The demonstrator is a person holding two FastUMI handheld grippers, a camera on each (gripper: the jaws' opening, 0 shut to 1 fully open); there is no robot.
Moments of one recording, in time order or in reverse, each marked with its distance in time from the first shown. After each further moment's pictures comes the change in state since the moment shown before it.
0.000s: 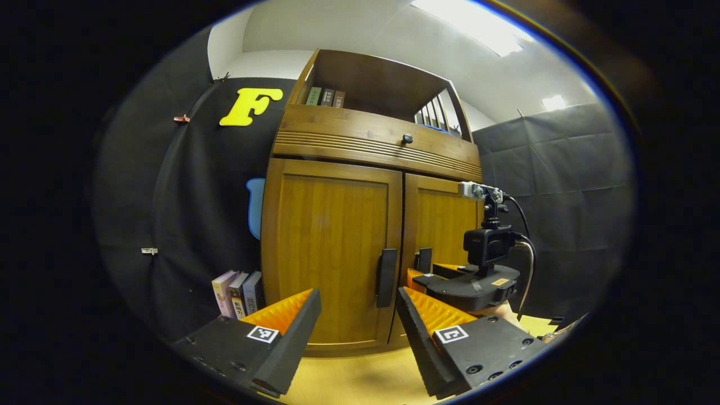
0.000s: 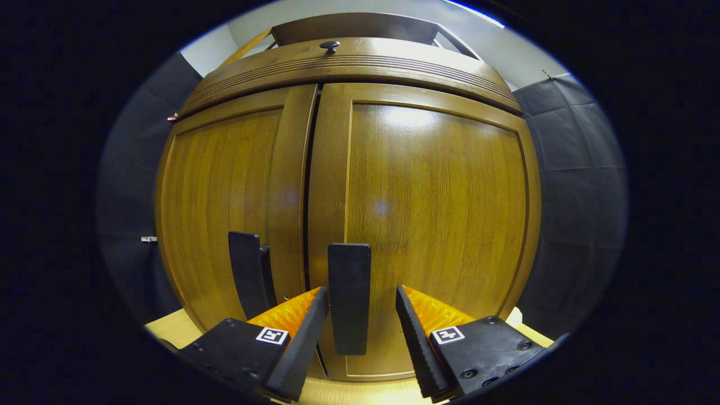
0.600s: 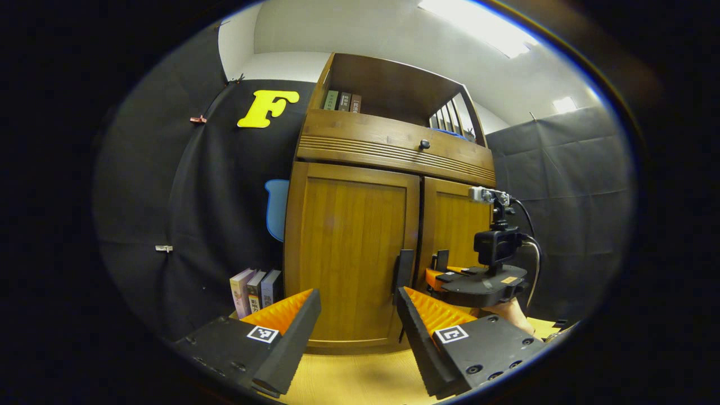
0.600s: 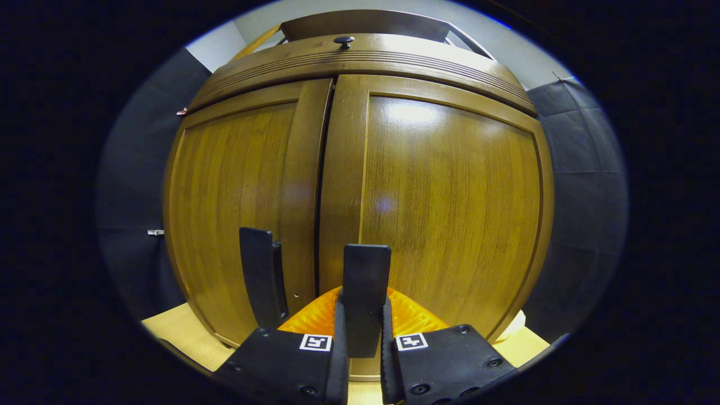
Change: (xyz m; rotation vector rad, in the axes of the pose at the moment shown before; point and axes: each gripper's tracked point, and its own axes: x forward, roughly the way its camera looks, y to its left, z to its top) left arm -0.020 0.018 0.001 -0.006 -0.005 0.073; right arm -0.013 0.008 -0.001 -0.026 0.022 0.063
